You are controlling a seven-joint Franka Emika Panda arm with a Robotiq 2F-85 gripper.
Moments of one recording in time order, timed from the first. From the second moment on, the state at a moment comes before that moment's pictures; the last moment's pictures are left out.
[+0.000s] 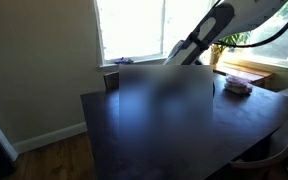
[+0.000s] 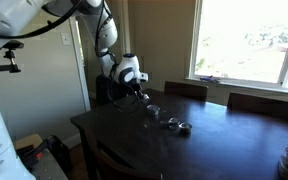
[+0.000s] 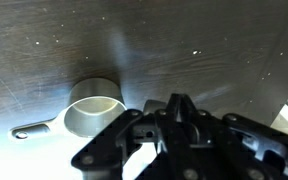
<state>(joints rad) 0.18 0.76 0.09 -1.85 0.21 3.04 0.14</state>
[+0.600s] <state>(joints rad) 0.12 0.76 0.28 -1.89 0.19 3.04 0.06</state>
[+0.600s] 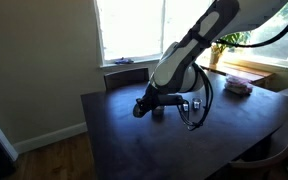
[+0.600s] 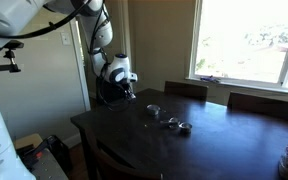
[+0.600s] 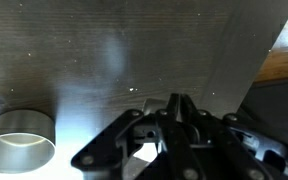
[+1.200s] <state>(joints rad) -0.13 0.91 0.48 -1.80 0.19 2.96 -0.12</state>
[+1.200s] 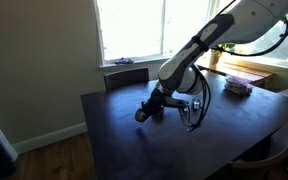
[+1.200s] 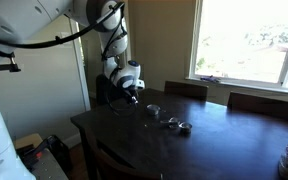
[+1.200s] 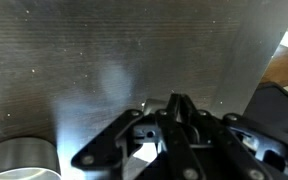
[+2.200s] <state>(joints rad) -0.24 1.09 0.55 -1.61 0.20 2.83 -0.24</state>
